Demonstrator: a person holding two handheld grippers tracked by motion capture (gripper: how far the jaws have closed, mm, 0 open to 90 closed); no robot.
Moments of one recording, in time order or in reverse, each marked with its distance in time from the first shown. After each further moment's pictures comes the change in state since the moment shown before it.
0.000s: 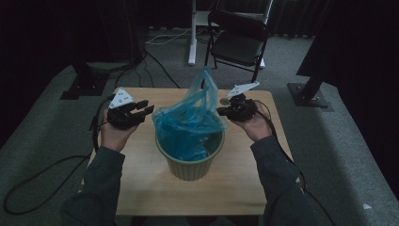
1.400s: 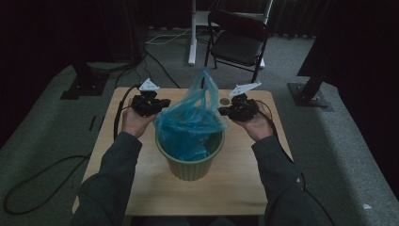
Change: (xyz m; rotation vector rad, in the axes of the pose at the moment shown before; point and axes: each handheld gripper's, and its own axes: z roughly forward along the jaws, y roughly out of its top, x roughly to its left) left arm 0.003 0.022 0.071 0.179 -0.096 -0.020; right arm -0.006 -0.004 -0.001 -0.003 -0.010 0.010
